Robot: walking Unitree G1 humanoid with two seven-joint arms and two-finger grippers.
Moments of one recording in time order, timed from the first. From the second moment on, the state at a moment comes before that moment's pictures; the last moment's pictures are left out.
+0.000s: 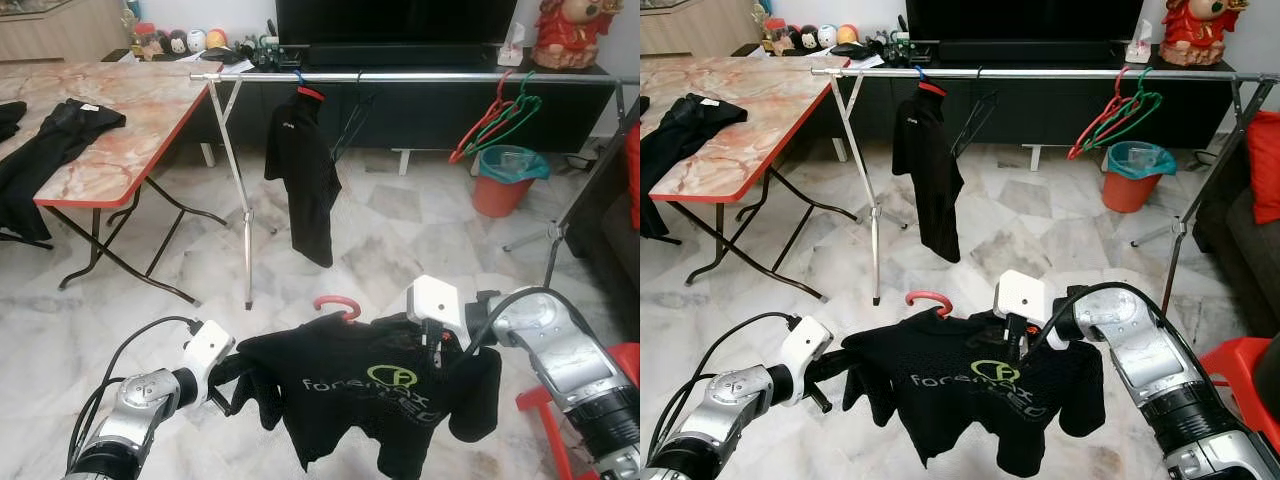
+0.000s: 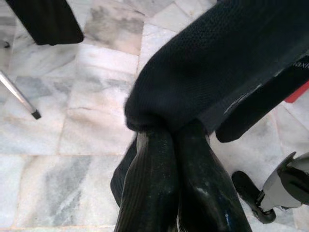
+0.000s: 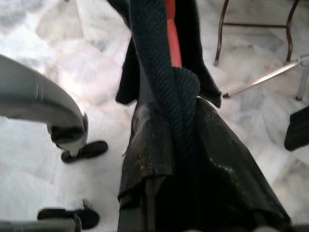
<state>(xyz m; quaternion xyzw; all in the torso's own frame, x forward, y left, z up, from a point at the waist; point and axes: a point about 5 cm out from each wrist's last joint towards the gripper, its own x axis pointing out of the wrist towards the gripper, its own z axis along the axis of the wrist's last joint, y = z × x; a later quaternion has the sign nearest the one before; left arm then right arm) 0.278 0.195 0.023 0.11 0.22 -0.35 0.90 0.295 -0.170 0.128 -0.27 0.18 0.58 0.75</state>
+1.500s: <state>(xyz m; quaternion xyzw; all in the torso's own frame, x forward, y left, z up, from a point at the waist) 0.292 0.171 0.009 0.08 0.32 -0.27 0.91 0.346 -0.137 0.119 -0.06 0.06 0.21 0.97</state>
